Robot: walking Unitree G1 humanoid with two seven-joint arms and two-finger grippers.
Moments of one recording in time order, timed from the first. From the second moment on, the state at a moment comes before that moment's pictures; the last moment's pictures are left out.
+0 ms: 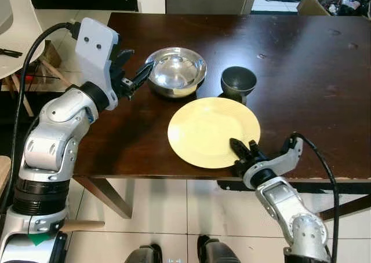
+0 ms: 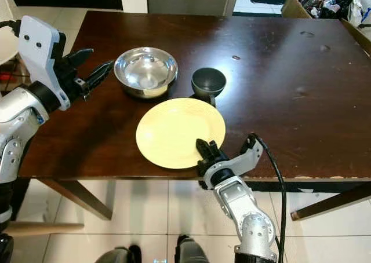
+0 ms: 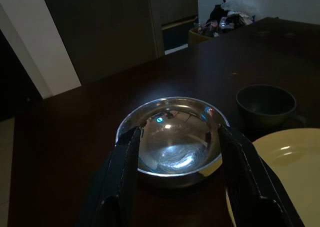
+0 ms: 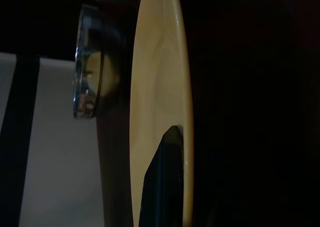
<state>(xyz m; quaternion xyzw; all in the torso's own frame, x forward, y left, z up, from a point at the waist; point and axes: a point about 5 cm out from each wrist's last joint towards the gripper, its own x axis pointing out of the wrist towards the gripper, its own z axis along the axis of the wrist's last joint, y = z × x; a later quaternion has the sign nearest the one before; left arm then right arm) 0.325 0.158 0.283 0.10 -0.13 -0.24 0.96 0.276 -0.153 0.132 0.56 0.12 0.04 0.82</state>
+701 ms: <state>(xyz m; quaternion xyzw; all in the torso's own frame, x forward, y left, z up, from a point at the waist) 0.323 0.157 0.284 0.10 -0.13 -0.24 0.96 0.270 -0.150 0.126 0.57 0.14 0.03 0.81</state>
